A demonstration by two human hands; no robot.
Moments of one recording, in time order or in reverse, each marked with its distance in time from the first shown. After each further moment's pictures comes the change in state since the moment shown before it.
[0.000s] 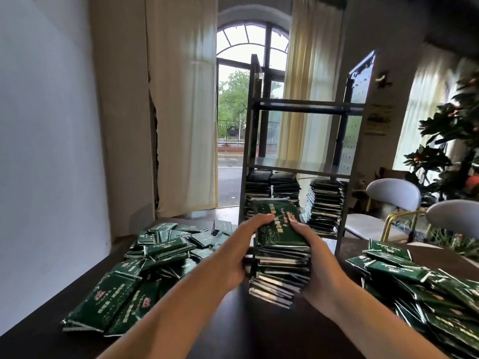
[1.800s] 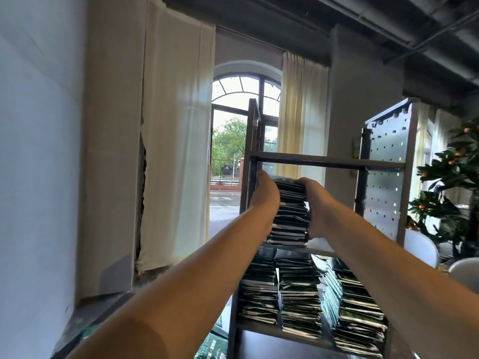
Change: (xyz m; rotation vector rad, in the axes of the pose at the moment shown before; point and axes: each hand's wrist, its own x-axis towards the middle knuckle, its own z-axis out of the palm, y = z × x) left_hand 0.194 0.205 0.052 0.236 0.321 0.339; right_hand 0.245 -0.209 0.042 -0.232 0.165 -0.073
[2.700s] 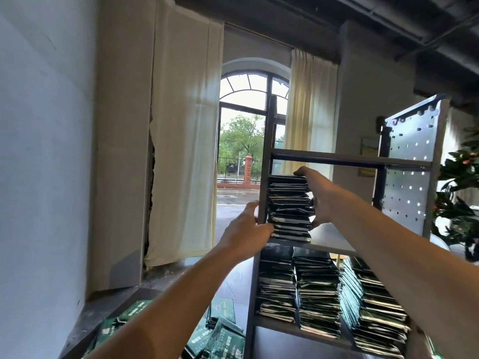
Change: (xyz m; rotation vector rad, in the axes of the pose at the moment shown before) left_hand -0.014 -0.058 -0.092 0.526 -0.118 0.364; right_hand 0.002 -0.015 0.030 -0.257 0.002 -0.068
